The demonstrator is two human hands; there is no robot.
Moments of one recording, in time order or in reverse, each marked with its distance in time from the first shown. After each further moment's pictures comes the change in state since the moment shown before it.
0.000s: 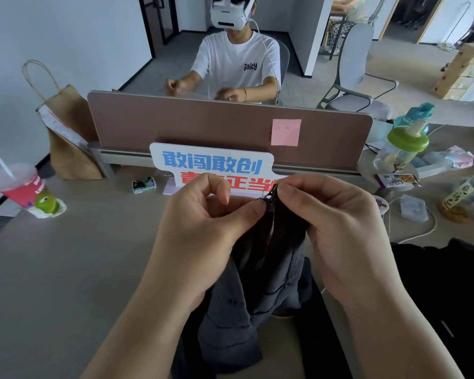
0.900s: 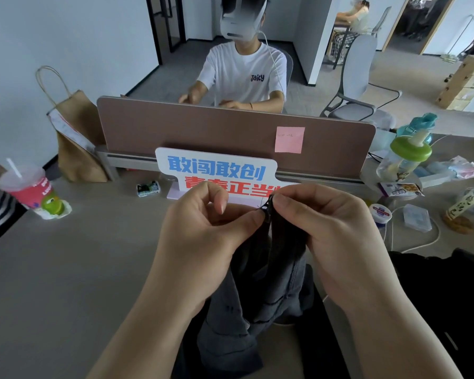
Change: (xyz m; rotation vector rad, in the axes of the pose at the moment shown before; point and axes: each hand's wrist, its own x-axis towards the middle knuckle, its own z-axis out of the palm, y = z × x) left_hand -0.004 -0.002 -0.004 -0.015 0.013 0.000; right_hand 0.000 -0.002 0.002 -0.064 -0.057 0.053
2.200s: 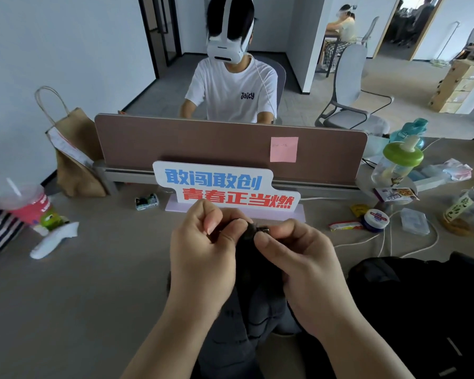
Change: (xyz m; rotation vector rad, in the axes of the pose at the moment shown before) left_hand 0.009 -0.030 0.009 0.188 0.197 0.206; right_hand -0.008 0.042 0.003 0.282 -0.102 0.050
